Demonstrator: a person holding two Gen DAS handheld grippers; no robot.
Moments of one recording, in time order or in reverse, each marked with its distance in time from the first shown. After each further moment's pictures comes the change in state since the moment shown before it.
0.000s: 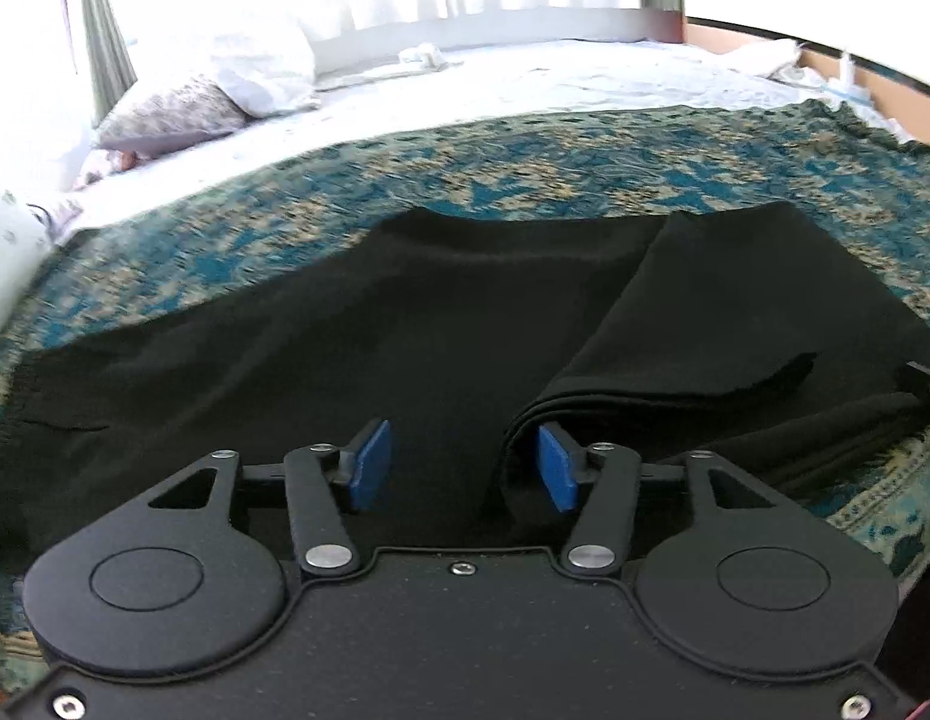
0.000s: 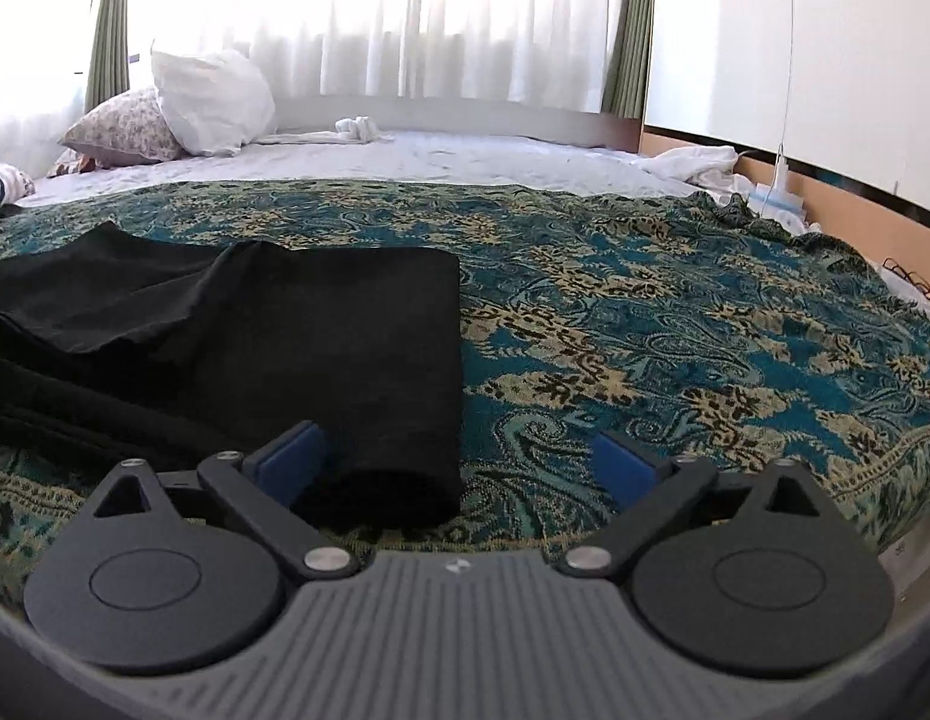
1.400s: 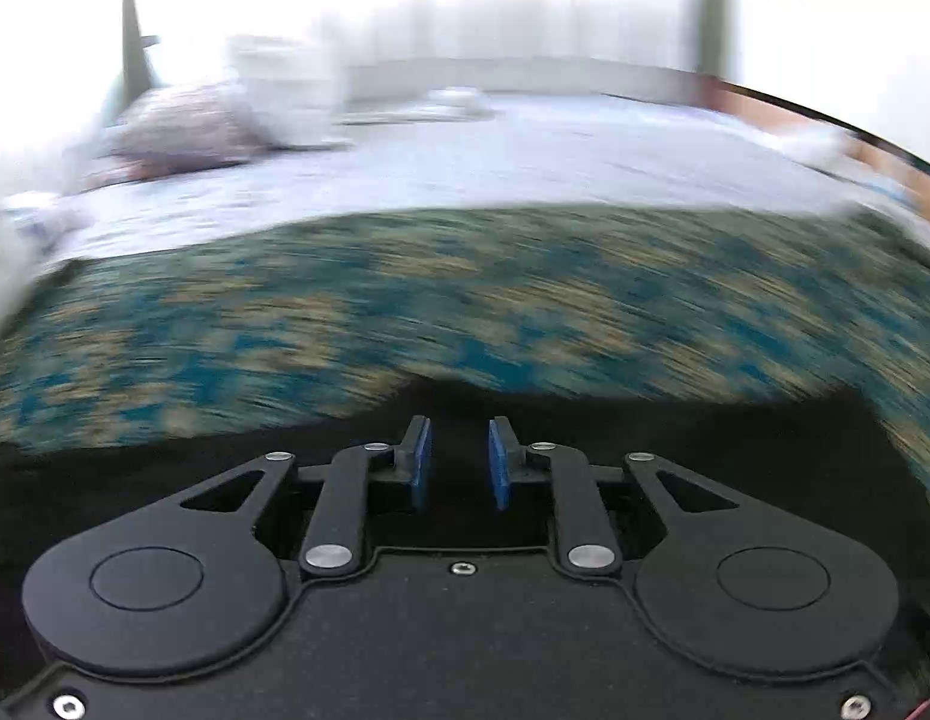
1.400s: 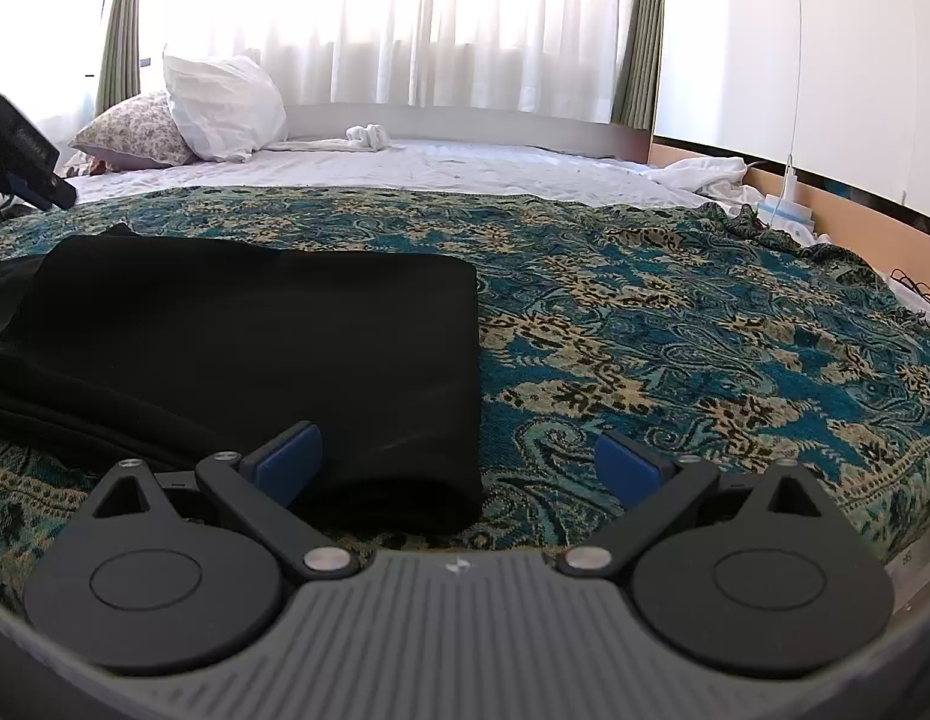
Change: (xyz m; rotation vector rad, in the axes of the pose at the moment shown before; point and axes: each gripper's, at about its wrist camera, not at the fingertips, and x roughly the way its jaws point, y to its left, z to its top) left arm 0.034 0.009 0.086 -0.099 -0.055 -0.102; right arm -0.002 0.006 -0.001 -0.016 -0.020 0.011
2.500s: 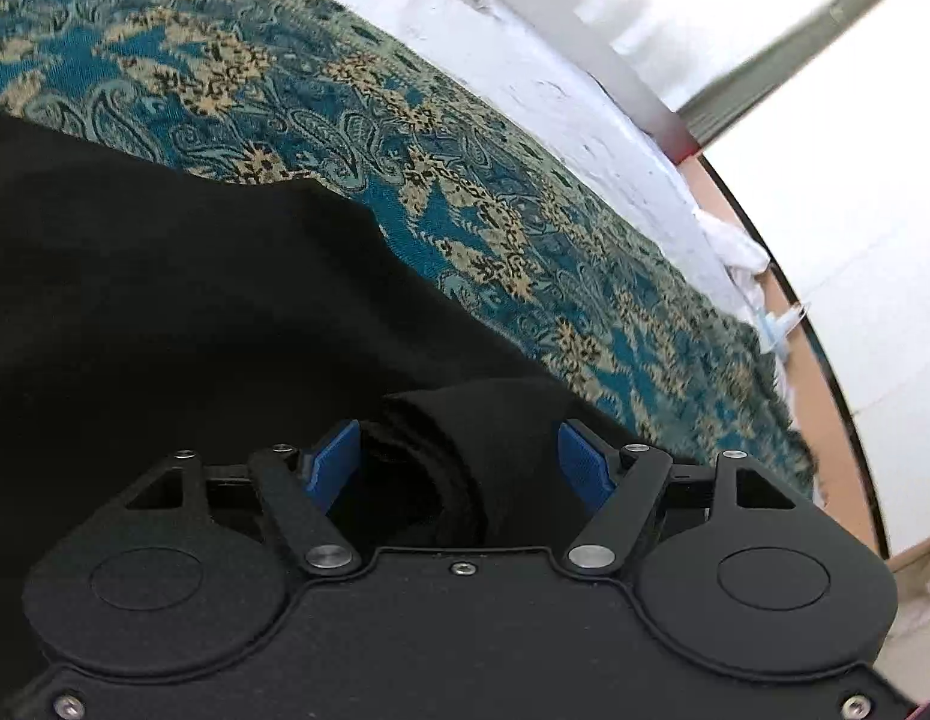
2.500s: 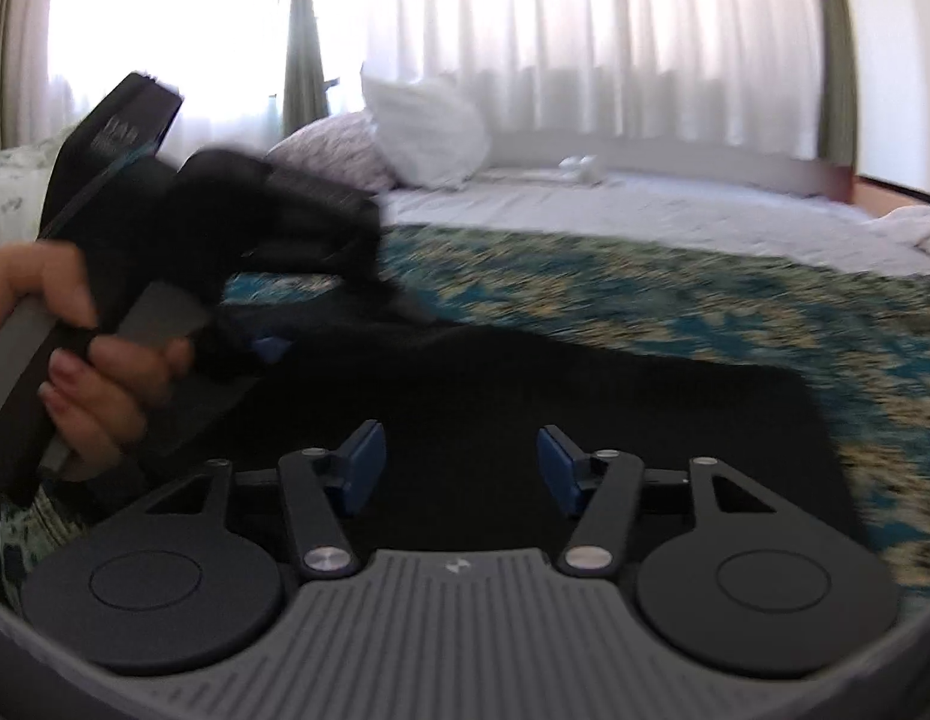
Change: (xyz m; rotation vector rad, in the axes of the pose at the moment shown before) left arm 0.086 0.065 -0.018 -0.603 0.206 -0.380; right arm 0.043 0.116 0.052 -0.081 -0.032 0.414
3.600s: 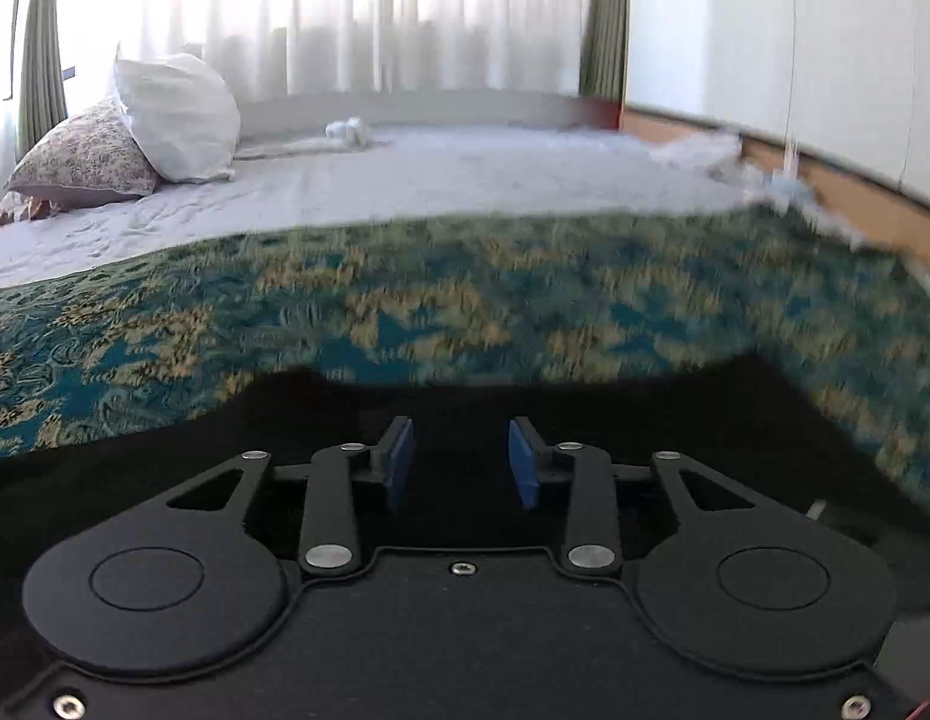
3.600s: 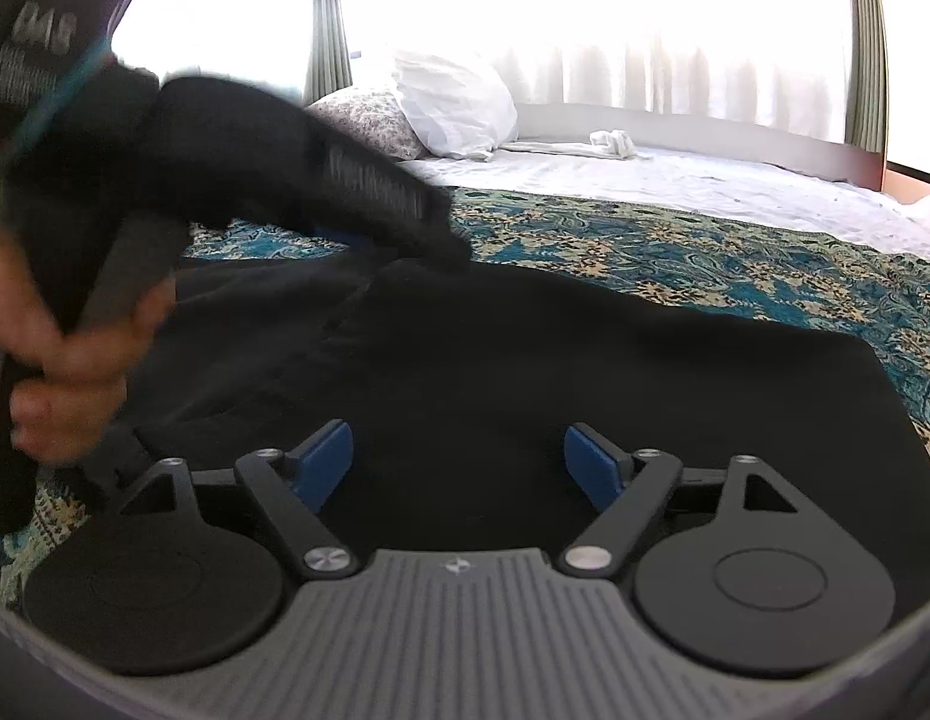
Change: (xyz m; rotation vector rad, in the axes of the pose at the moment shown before) left arm -0.011 -0.071 -0.062 0.686 -0.232 0.244; right arm 0.019 0.012 -0.016 -0.022 0.030 0.028
